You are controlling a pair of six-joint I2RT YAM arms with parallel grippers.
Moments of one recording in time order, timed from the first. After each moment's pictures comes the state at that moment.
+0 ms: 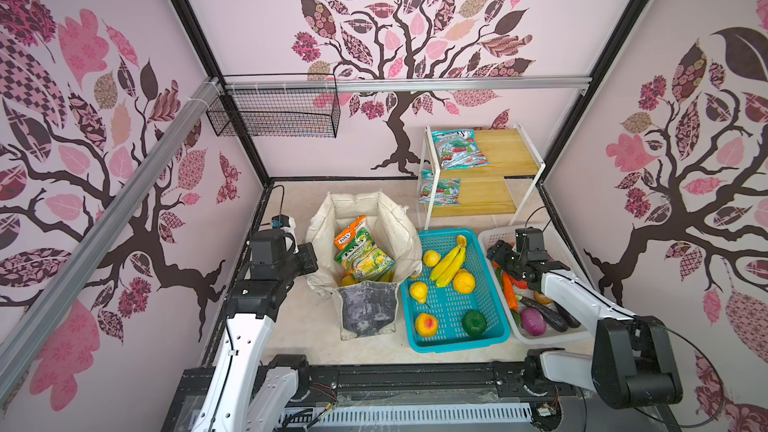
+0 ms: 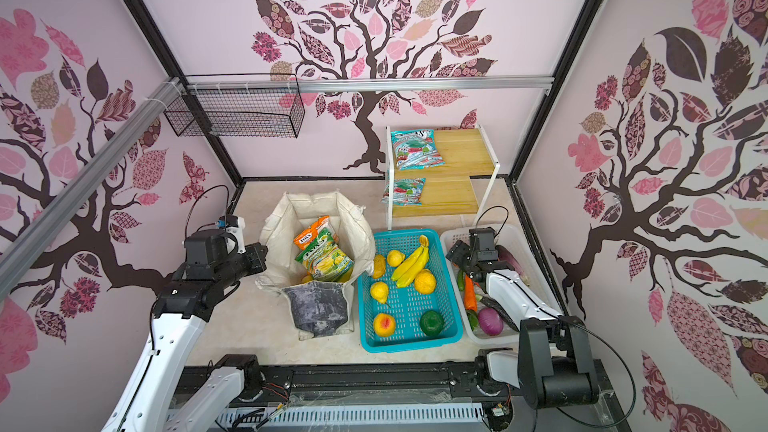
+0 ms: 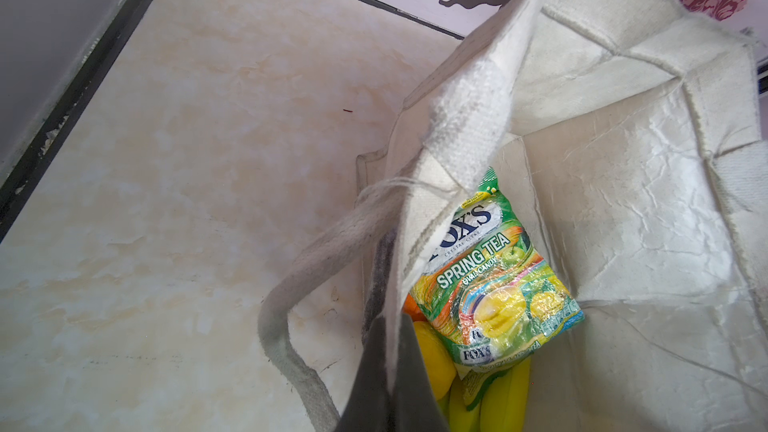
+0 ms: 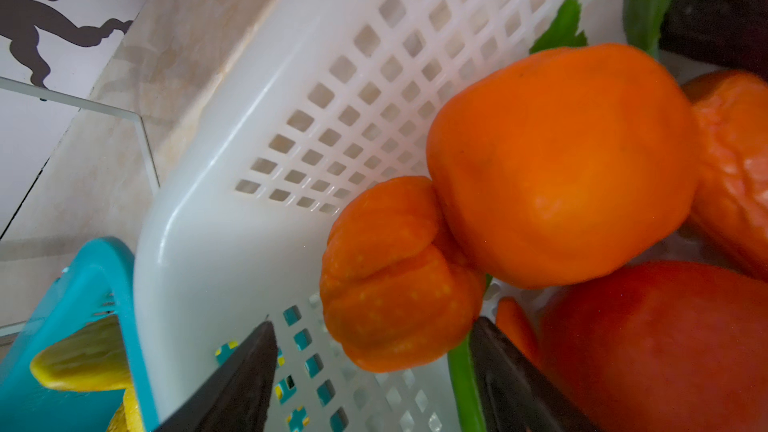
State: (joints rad) left arm -0.04 0.82 0.89 -0.71 0.12 -0.29; right arm 0.04 1.26 0.62 -0.20 -0.05 0.73
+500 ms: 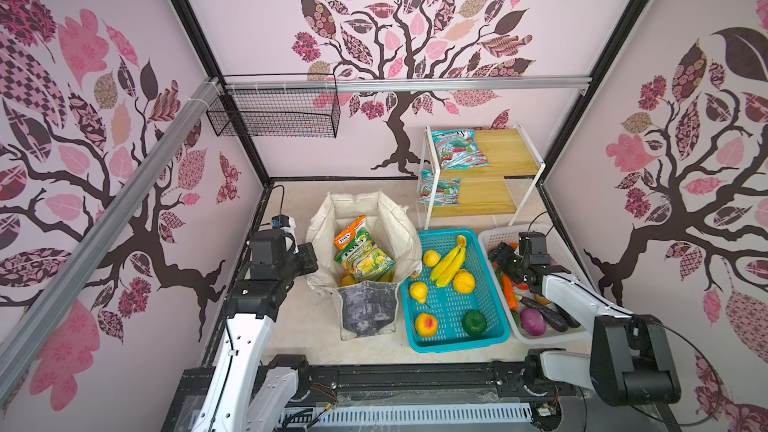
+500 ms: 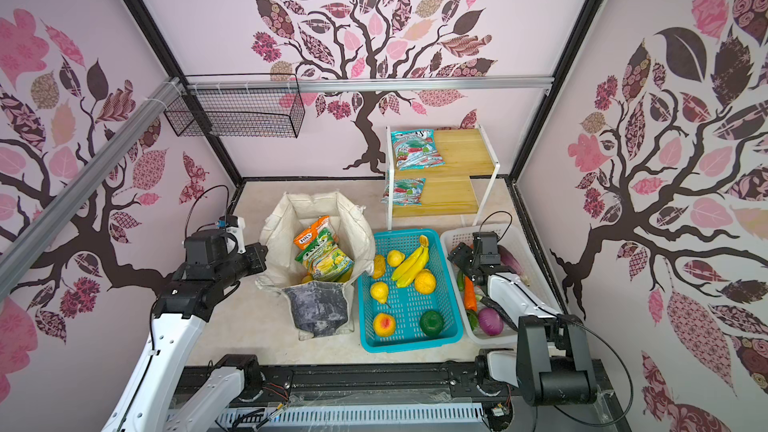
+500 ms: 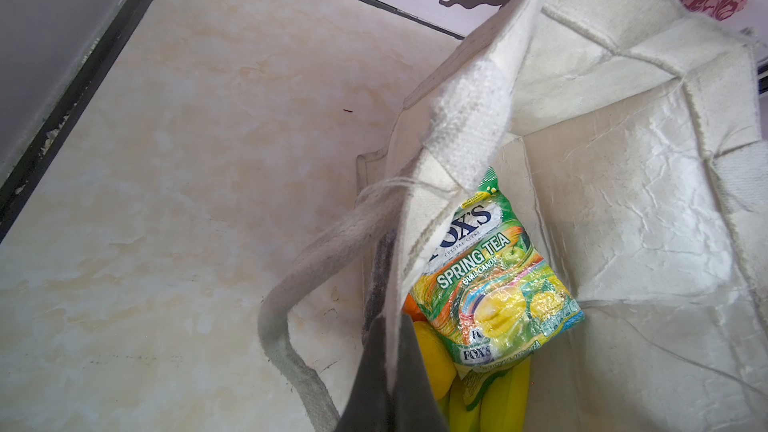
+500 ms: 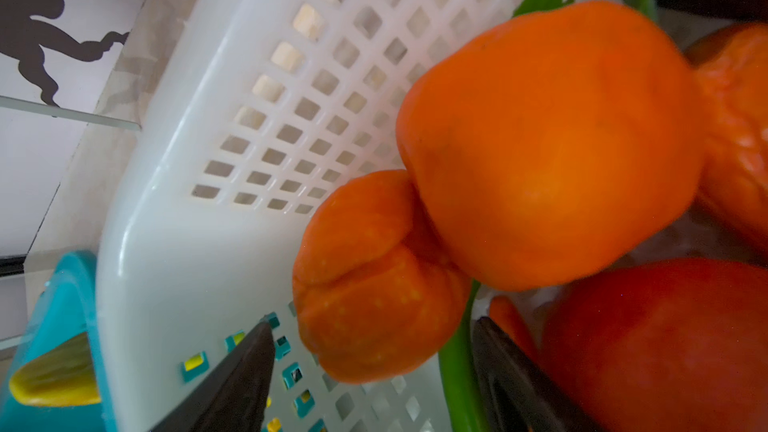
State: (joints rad) left arm -0.04 0.82 0.89 -0.71 0.12 -0.29; right arm 0.01 1.29 0.58 -0.13 -0.11 0.76
